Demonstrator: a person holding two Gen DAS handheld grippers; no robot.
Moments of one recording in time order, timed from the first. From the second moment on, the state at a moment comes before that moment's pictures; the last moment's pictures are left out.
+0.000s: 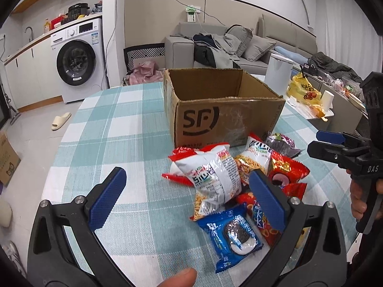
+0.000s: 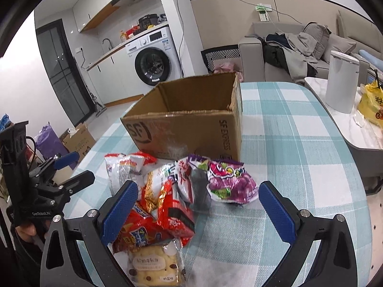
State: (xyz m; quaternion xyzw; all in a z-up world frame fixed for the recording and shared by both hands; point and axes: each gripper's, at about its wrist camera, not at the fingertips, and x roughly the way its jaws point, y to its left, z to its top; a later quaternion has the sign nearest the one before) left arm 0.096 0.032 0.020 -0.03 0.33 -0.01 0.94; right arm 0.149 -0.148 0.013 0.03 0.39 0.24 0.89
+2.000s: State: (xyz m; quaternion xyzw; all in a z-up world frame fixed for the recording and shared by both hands) left arm 0.100 0.010 -0.065 -0.03 0.47 -0.05 0.88; right arm 0.155 -0.125 -0.048 0.02 0.46 0.27 0.85
